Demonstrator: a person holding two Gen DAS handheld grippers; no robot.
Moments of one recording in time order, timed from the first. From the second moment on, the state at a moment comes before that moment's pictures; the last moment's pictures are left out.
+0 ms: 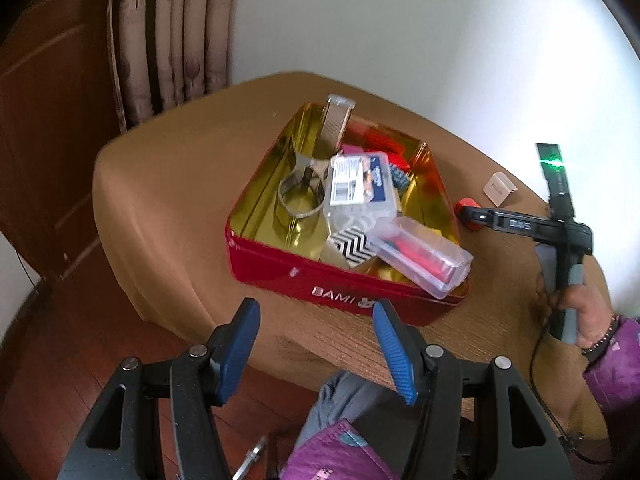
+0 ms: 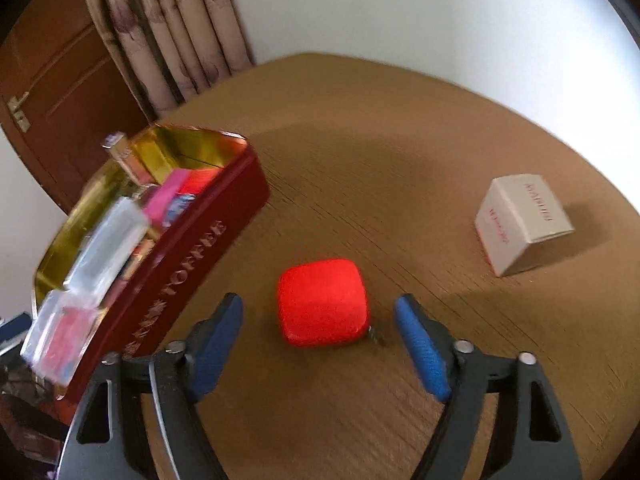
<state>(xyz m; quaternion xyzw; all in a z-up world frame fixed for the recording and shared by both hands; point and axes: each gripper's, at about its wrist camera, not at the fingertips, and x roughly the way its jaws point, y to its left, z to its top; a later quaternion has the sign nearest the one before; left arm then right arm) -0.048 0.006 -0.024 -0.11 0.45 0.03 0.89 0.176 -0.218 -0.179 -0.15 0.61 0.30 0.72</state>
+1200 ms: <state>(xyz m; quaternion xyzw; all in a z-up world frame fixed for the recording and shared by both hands) 0.113 -0.234 0.032 0.14 0.46 -0.22 0.85 0.127 -0.466 -0.104 -0.08 0.57 0.10 0.81</state>
